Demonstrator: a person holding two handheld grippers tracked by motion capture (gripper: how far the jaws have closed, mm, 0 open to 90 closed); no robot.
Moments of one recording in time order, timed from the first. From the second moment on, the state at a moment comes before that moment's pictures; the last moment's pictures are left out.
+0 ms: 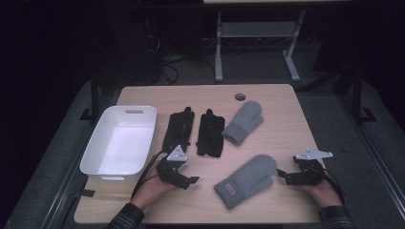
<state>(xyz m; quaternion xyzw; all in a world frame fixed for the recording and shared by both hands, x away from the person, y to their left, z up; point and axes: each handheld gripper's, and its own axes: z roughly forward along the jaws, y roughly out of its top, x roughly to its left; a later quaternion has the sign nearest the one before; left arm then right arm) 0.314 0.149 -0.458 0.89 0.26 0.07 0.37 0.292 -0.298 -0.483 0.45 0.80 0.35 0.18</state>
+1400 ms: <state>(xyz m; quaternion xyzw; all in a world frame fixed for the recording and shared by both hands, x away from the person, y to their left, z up) 0.459 0.006 -0.428 0.88 0.26 0.06 0.40 0.292 -0.298 -0.483 0.44 0.80 0.35 0.18</state>
